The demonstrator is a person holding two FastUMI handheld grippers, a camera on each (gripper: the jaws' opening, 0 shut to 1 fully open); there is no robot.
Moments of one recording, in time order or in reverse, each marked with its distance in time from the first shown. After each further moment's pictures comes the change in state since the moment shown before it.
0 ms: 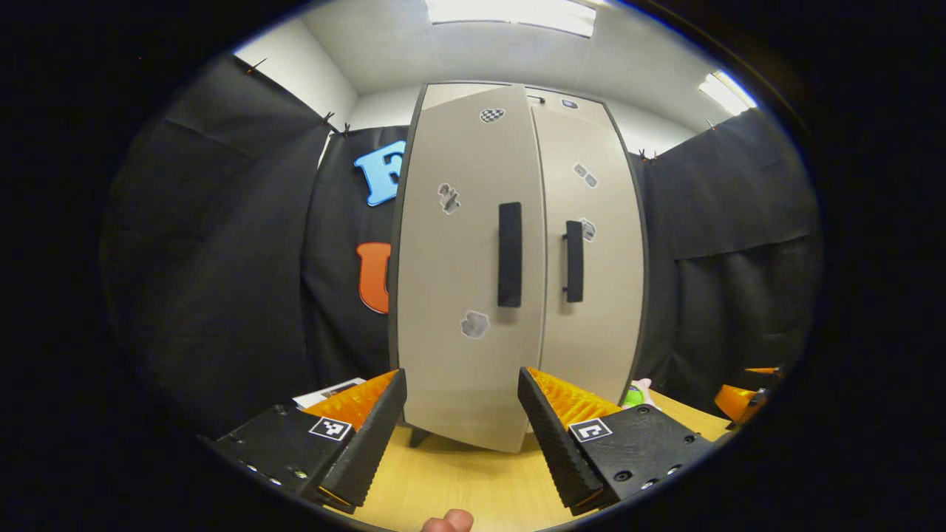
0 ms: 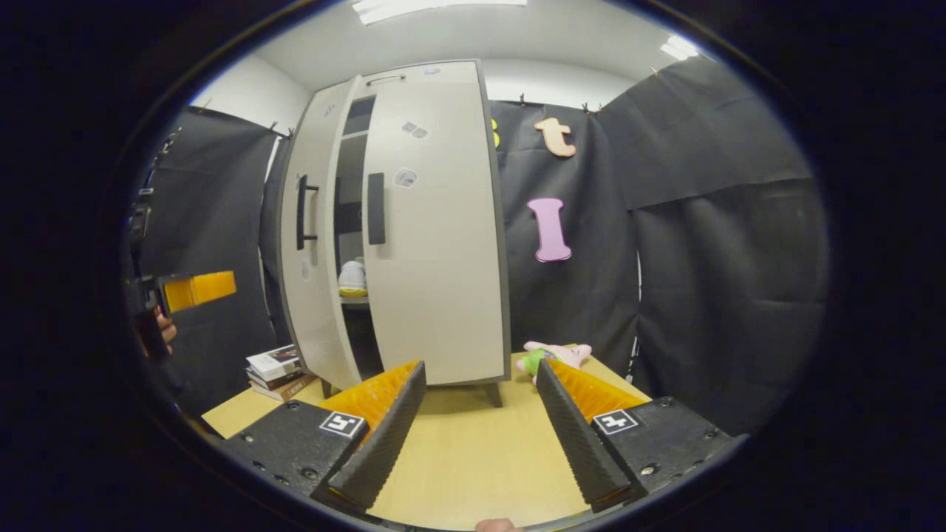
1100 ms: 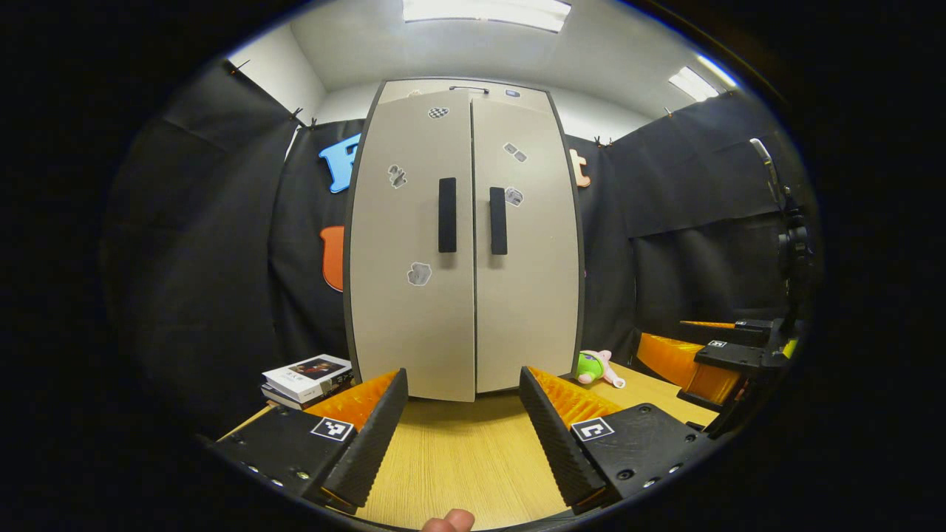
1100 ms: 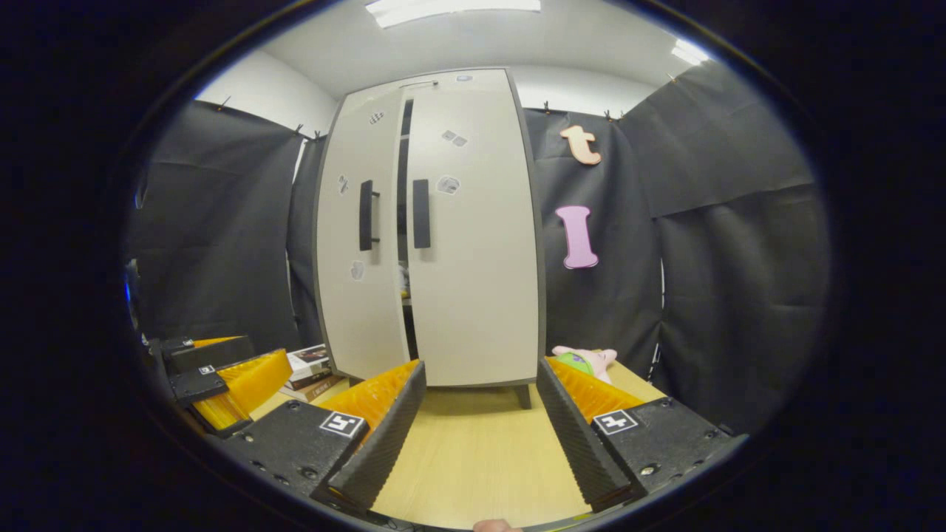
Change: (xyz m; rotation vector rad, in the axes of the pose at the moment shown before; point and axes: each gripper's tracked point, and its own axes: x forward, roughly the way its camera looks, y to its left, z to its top) left arm -0.049 -0.049 -0.046 0.056 0.026 -0.079; right arm -0.015 0.041 -0.004 -0.011 -0.017 0.075
